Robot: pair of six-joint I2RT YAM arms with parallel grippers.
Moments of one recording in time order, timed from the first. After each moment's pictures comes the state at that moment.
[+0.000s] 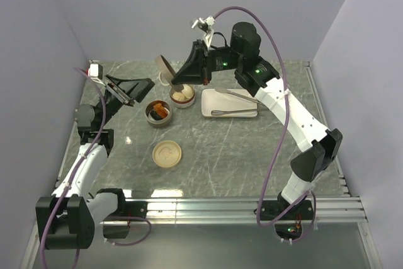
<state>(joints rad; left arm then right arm) 0.02 1.03 0.63 0.90 0.75 -1.50 0.62 1.69 1.87 -0.11 -1.14 0.40</state>
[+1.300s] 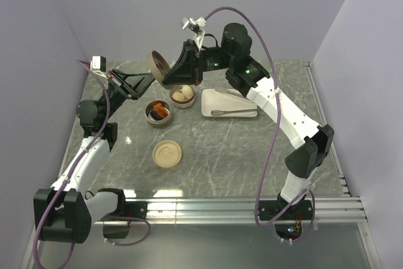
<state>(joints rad) -0.08 1.09 0.72 1.02 0.69 -1.55 0.67 1.76 1.92 0.00 -1.14 0.42</state>
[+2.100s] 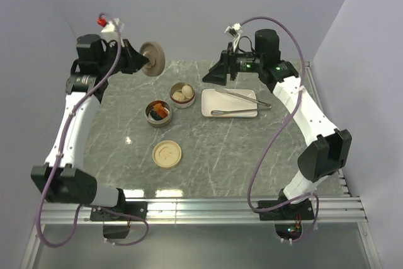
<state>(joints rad) -0.05 1.35 1.49 -0.32 0.56 -0.34 0.37 1.66 1.69 -0.33 -0.98 0.21</state>
